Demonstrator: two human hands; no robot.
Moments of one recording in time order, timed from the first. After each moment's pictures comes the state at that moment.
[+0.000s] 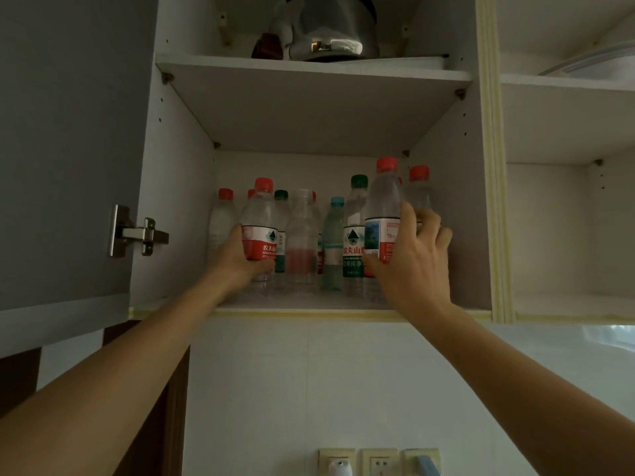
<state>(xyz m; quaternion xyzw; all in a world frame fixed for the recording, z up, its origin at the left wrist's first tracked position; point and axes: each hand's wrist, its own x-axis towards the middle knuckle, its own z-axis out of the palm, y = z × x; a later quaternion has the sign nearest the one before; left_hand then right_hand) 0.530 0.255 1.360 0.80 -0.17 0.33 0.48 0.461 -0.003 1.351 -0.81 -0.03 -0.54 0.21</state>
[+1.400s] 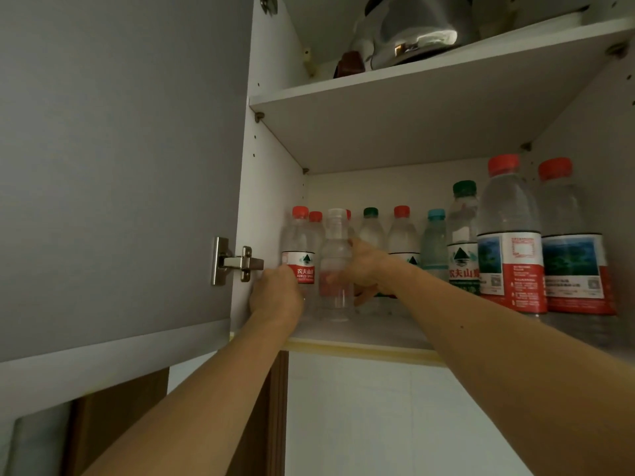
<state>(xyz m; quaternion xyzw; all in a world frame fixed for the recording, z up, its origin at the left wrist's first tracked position) 0.538 0.308 1.354 0.87 0.14 0.44 0.19 0.571 0.155 1.416 -0.87 -0.25 -0.09 0.41</state>
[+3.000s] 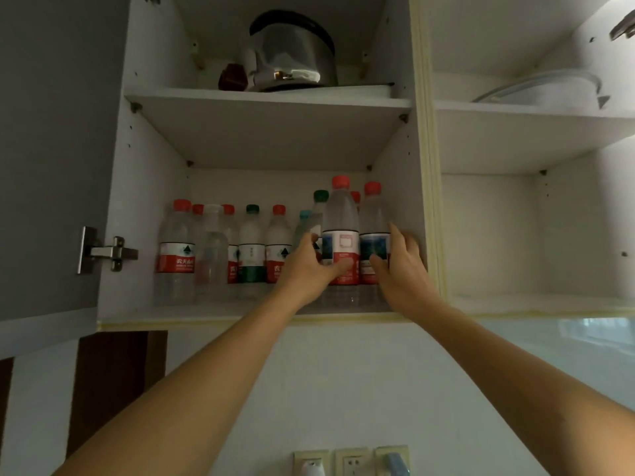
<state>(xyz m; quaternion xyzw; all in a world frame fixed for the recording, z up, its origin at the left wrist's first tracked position) 0.499 0.097 1.362 0.78 -0.25 0.34 0.45 0.460 -0.075 1.350 -0.82 -0.10 -0.46 0.32</state>
